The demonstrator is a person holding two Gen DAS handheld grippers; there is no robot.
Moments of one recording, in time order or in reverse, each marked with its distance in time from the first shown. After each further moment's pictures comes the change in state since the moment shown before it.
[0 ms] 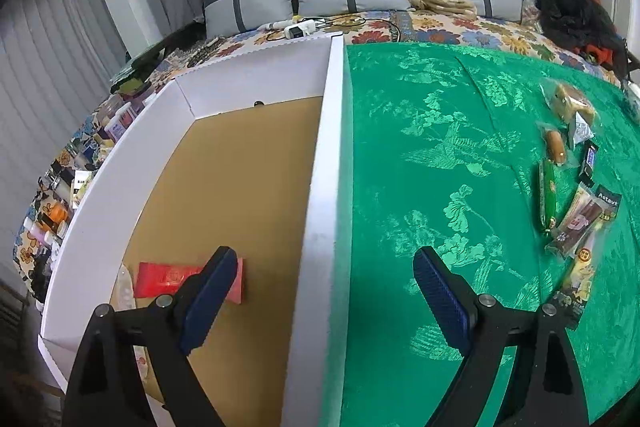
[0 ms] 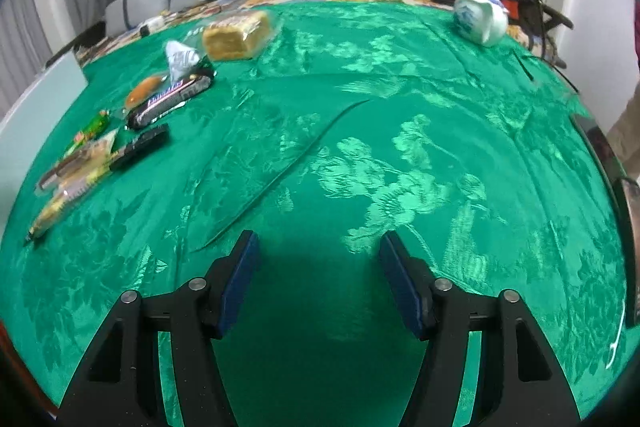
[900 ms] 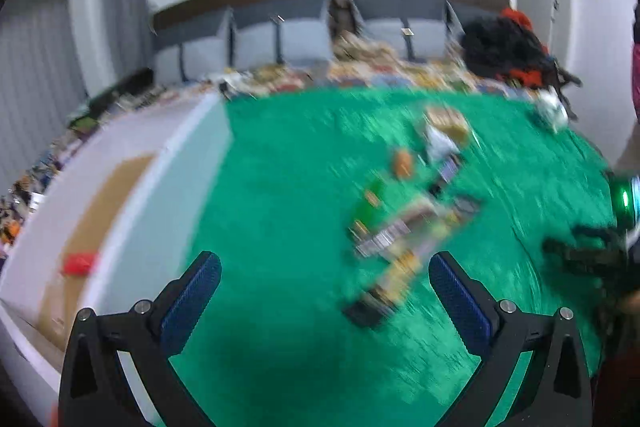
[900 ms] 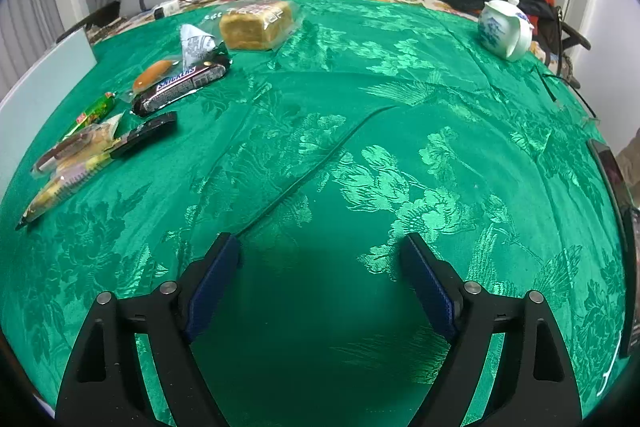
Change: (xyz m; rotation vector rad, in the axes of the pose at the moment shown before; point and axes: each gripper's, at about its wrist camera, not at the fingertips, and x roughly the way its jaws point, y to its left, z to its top) left arm -0.083 -0.136 -0.043 0.040 -0.174 -0.207; right arm 0.010 0.005 0.003 -0.061 0.020 0.020
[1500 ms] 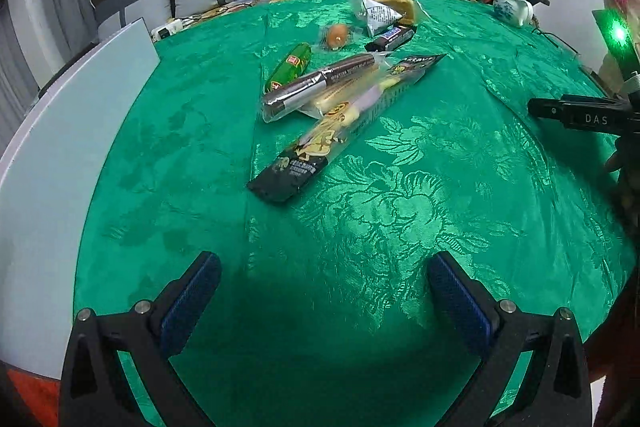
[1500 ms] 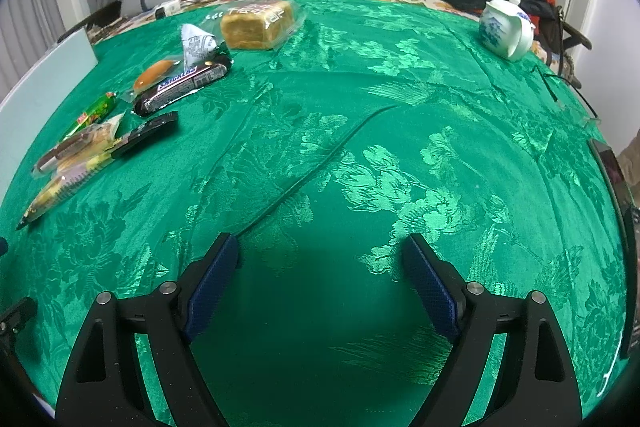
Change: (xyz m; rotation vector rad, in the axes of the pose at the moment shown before) left arm 0.046 -0.049 -0.077 0.125 0.209 -0.094; right arm 0.000 0.000 0.000 -0.004 0.002 0.003
